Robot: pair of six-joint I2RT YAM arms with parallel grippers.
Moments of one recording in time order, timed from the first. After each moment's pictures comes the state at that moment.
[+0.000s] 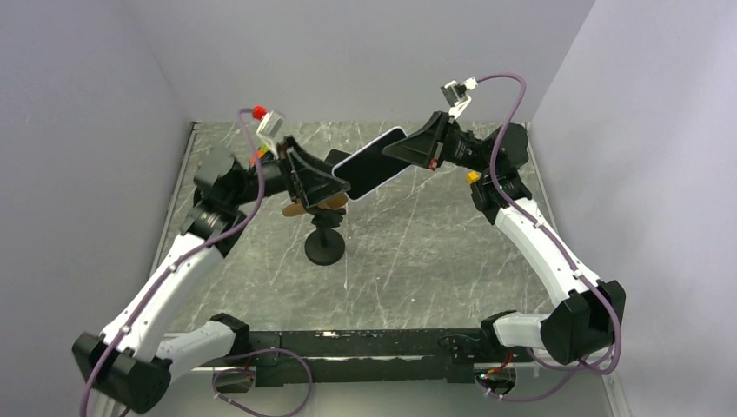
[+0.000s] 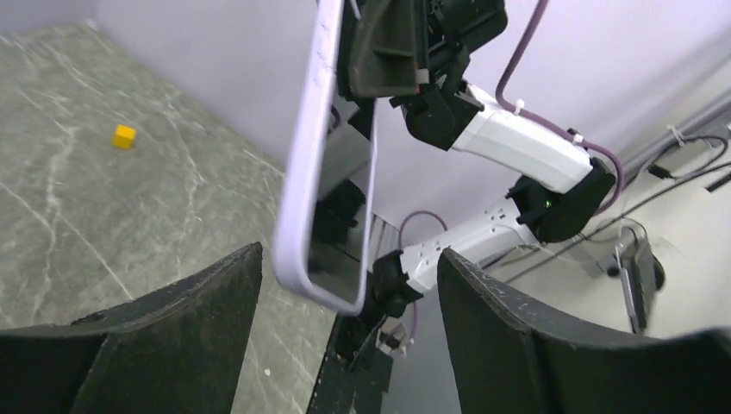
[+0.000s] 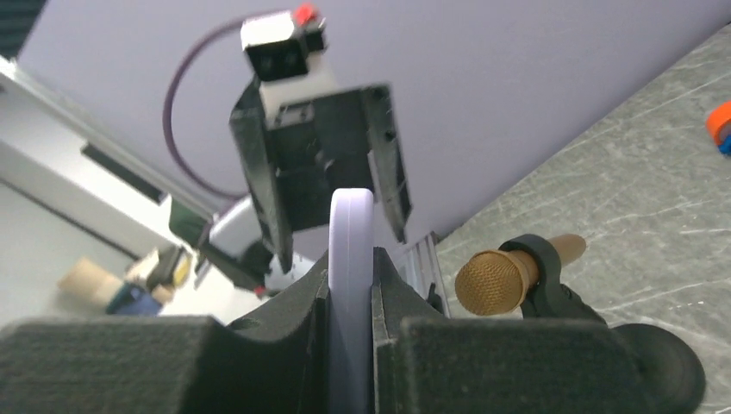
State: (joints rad) left arm -0.43 1.10 1.12 0.15 0.87 -0.75; right arm 0.34 1.28 1.16 0.52 -1.00 1.11
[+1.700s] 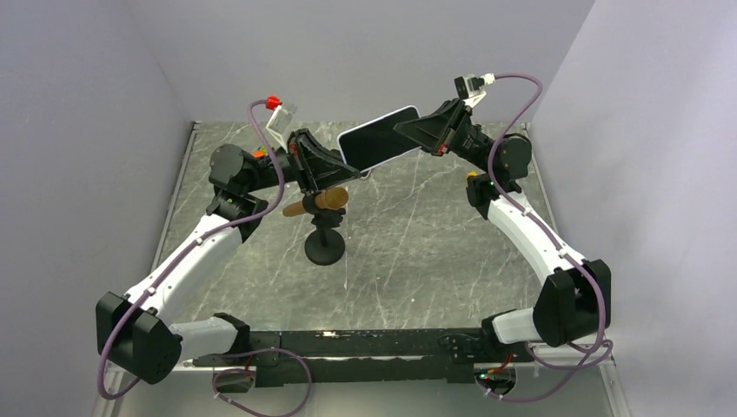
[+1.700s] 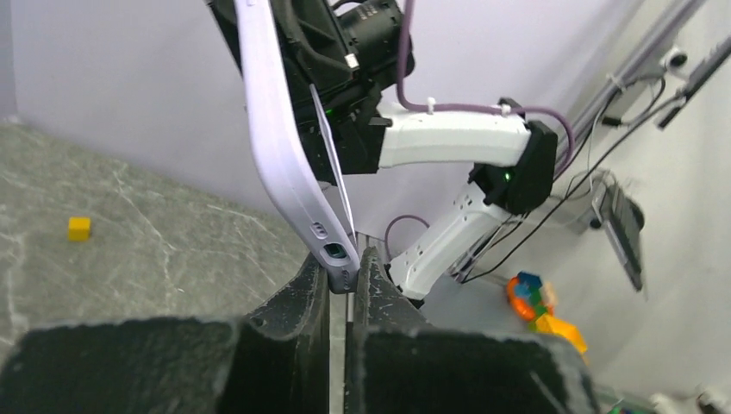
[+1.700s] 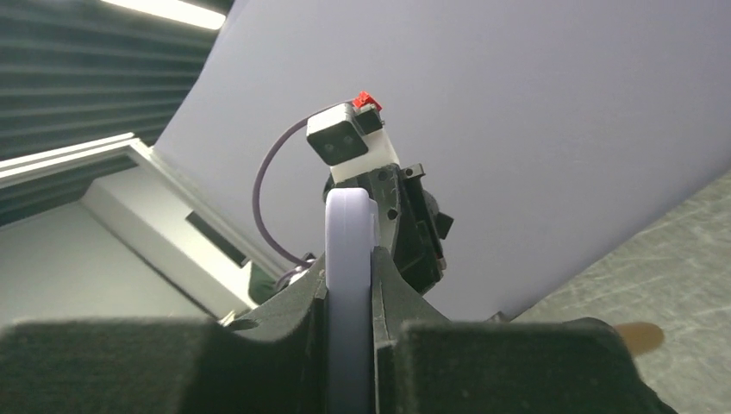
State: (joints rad) left arm -0.46 1.21 1.05 0.64 0.94 -0.88; right arm 0.30 1.36 1.10 0.99 -0.85 1.53
